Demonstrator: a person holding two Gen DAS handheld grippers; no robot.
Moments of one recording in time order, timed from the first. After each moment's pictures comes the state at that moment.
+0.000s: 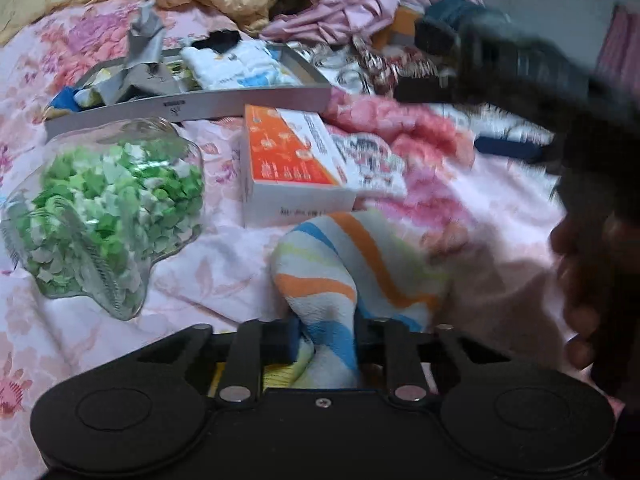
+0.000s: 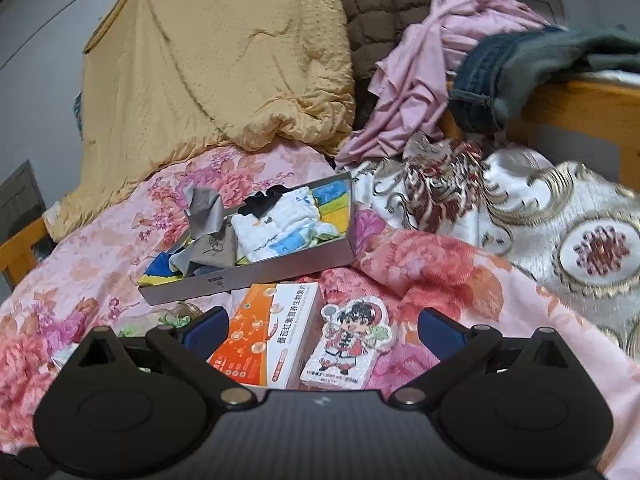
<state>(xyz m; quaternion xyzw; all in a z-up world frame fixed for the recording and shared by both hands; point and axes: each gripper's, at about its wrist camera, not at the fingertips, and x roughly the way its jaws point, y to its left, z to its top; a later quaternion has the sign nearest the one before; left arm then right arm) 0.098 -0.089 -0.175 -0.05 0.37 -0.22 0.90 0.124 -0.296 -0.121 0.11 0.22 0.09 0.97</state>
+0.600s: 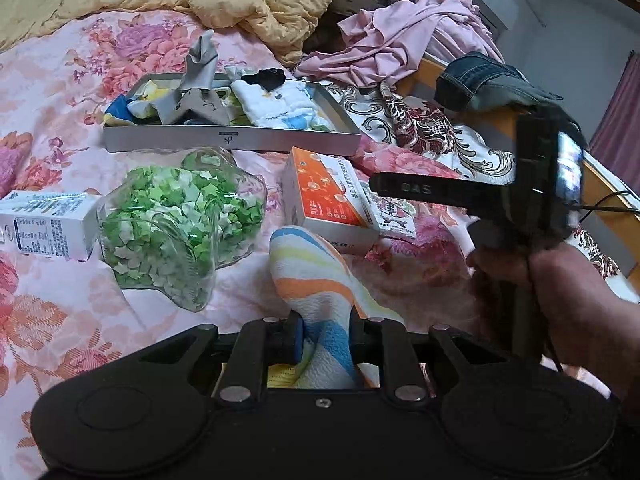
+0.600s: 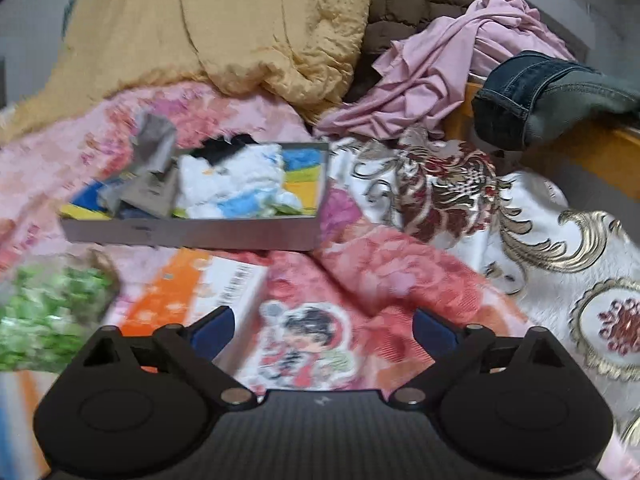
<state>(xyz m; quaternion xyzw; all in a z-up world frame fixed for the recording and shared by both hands) 0.067 -0.045 -0.141 -0.08 0.35 -0.19 0.91 0.193 -0.268 -0.150 -0.04 0.26 0.02 0.96</state>
